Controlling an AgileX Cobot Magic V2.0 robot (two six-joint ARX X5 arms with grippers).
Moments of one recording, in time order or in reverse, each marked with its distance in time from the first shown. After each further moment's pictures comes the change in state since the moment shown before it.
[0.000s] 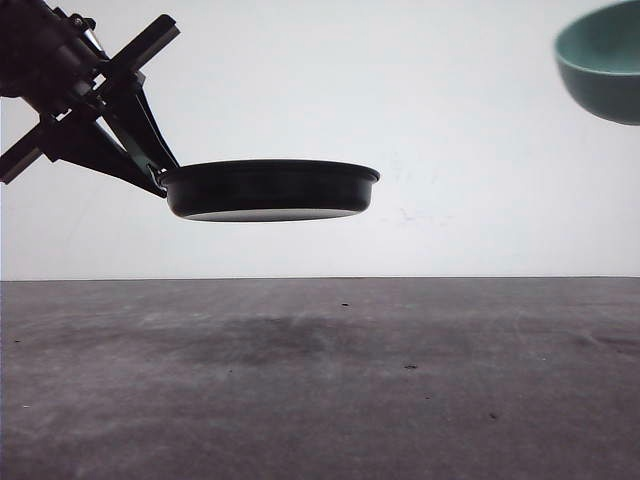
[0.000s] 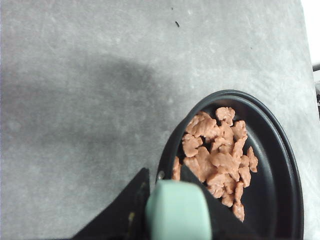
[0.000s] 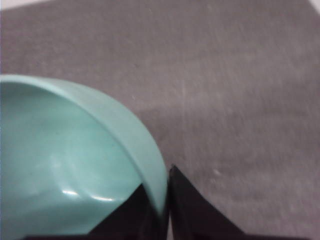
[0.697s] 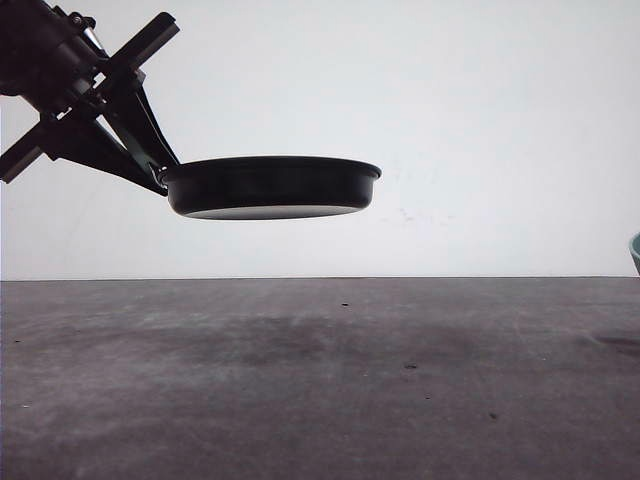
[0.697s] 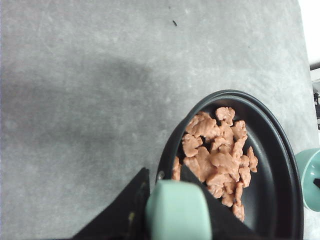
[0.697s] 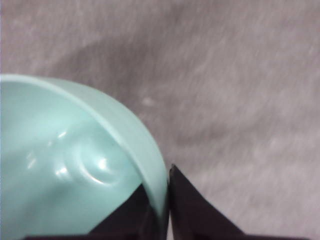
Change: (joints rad) left arm 0.000 -0.006 0.000 0.000 0.009 0.000; right arm -0.360 0.357 -0.175 0.111 -0.224 -0.133
